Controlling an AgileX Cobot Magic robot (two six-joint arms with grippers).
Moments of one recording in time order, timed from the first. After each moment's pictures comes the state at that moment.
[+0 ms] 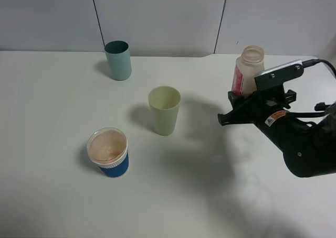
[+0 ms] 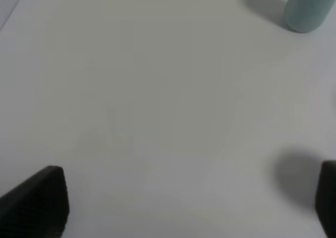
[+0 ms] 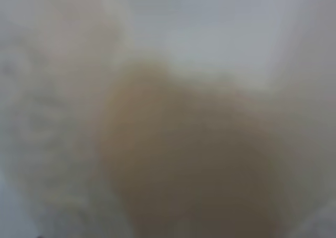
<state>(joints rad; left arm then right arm) 0.10 -0.01 -0.51 -0.01 1.05 -0.07 0.52 1.89 -0.32 0.37 -1.19 -0.31</state>
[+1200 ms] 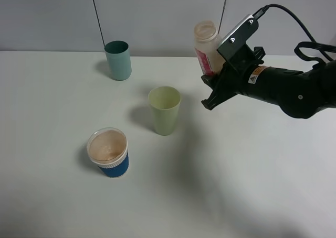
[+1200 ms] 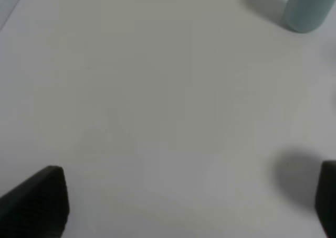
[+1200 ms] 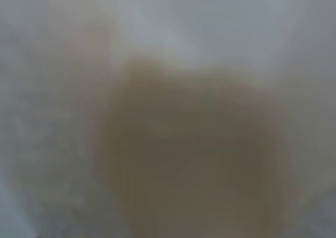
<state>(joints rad) 0.10 -0.01 -0.51 -0.01 1.05 -0.07 0.48 1.68 -0.62 0.08 -0.56 -0.56</state>
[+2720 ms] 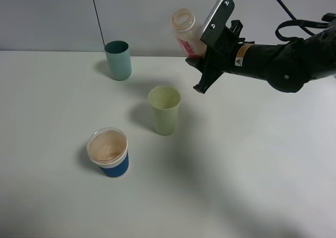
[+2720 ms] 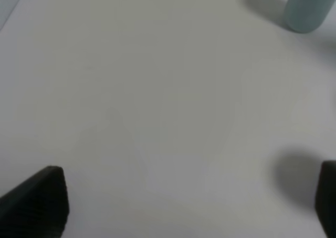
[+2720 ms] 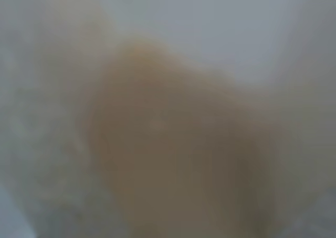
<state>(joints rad) 0.10 -0.01 -0.51 -0.01 1.05 -0.07 0.42 1.78 -0.82 -0.35 -0.55 -0.45</state>
